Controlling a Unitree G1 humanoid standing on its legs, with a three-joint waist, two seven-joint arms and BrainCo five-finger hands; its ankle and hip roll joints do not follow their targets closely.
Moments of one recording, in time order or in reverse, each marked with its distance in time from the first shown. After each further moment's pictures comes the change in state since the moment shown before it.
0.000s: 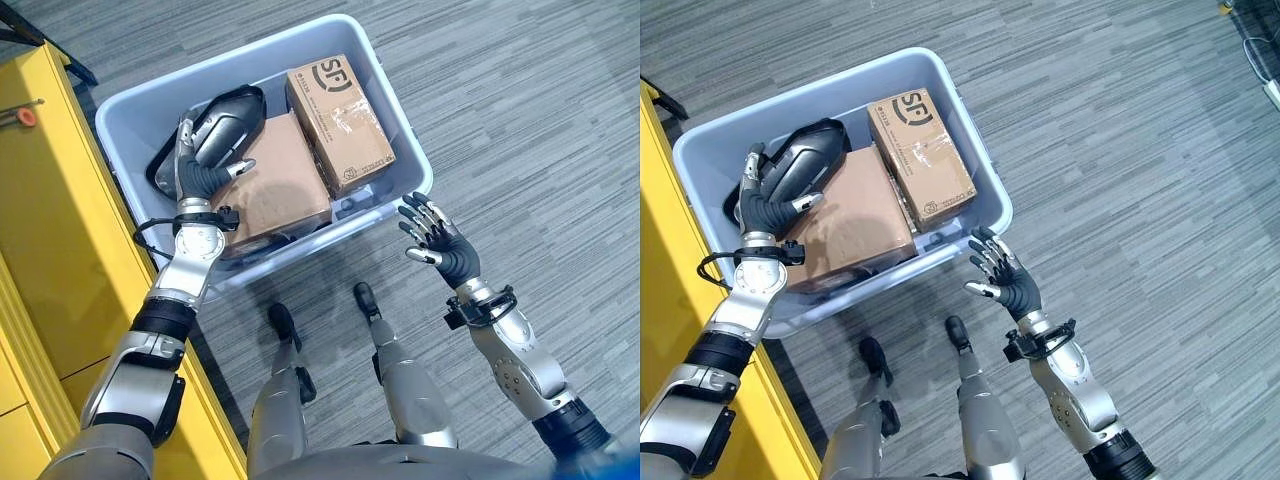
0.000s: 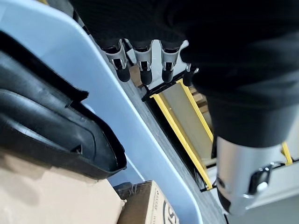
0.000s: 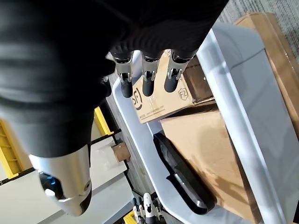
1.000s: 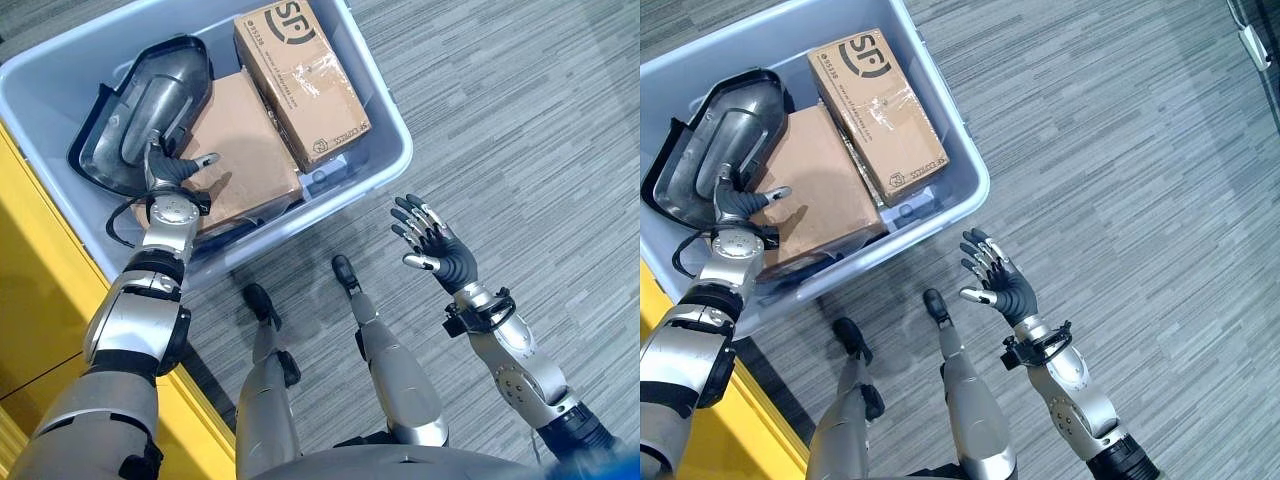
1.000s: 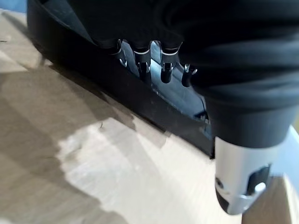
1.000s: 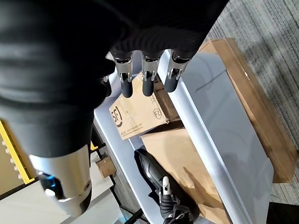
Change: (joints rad) left arm -0.330 0.018 -0.018 0.629 -0.222 0.072 -0.108; right arm 0.010 -0.037 0.052 -0.050 0.039 -0.020 0.002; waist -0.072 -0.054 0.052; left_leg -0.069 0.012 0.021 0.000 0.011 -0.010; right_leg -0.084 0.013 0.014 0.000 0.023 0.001
